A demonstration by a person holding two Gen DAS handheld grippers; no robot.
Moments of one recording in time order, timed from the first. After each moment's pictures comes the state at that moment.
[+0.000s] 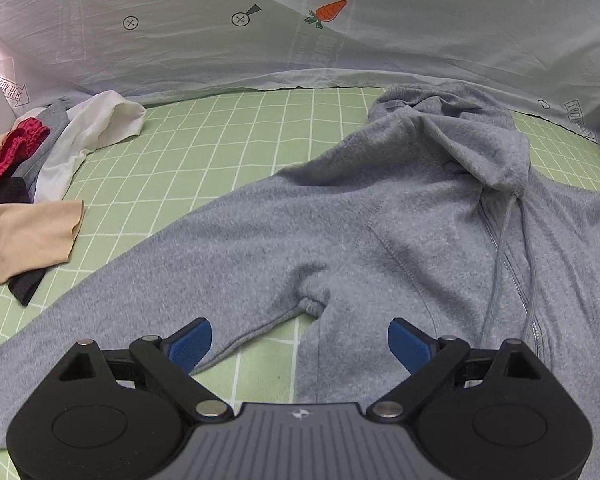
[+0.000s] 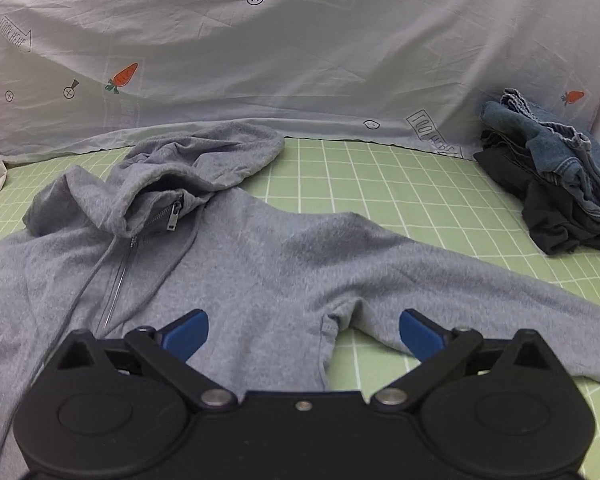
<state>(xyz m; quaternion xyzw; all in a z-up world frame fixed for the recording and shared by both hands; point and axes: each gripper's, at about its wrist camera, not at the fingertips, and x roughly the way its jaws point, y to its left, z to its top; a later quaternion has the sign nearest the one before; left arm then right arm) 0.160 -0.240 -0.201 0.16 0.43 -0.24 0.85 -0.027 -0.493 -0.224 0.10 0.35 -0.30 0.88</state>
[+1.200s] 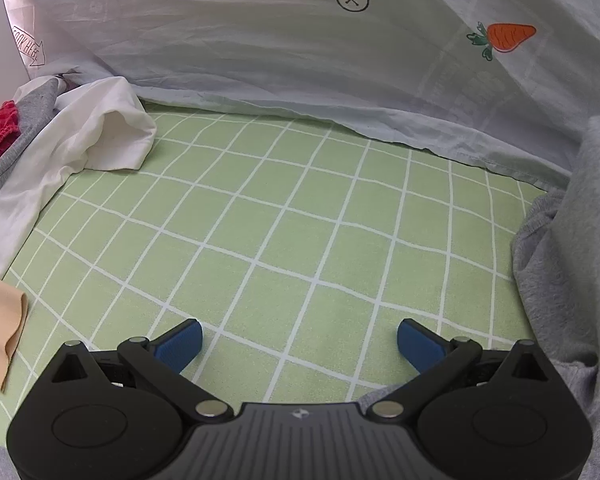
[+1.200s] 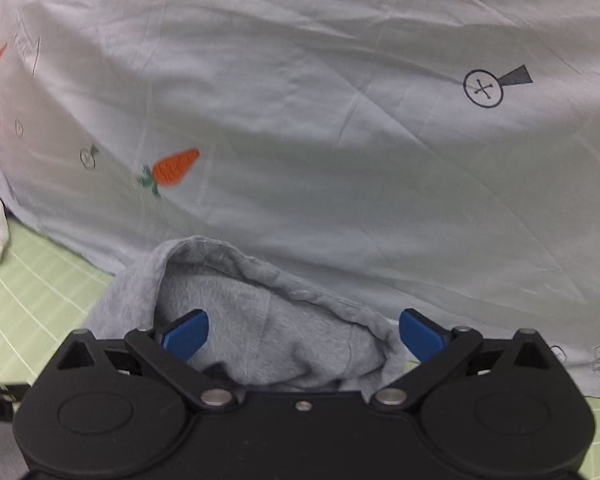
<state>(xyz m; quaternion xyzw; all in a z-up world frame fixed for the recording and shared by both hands) 0.361 -0.289 -0.244 0.07 0.46 -0.12 0.87 0.254 -0.557 -0.192 0.00 0.32 -0.17 0.93</state>
